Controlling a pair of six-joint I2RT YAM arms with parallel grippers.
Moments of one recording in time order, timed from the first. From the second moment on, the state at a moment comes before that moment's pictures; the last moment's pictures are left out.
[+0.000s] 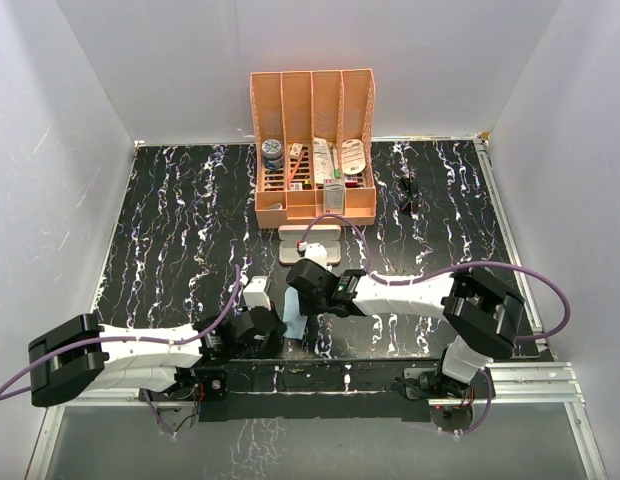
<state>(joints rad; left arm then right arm) -1.19 1.07 0.25 0.06 -0.42 -0.96 1.10 1.62 0.94 -0.28 0.25 0.81</state>
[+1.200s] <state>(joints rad) -1.19 1.05 0.24 0.02 -0.43 -0.97 1.03 1.77 0.97 -0.09 0.14 0.80</state>
